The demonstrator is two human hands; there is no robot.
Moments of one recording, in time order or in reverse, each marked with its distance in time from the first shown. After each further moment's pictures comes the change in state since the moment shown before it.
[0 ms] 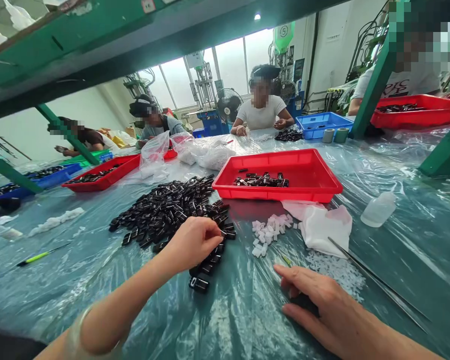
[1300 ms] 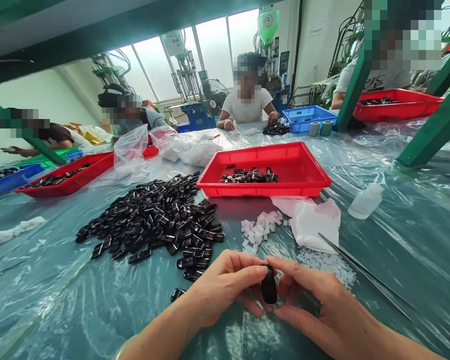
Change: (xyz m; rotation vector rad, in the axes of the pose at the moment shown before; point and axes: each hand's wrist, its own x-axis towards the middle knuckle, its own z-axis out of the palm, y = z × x) left_hand -0.011 0.024 0.079 -1.029 -0.581 -0.203; right_hand 0.005 0.001 -0.002 0.271 0.126 0.074
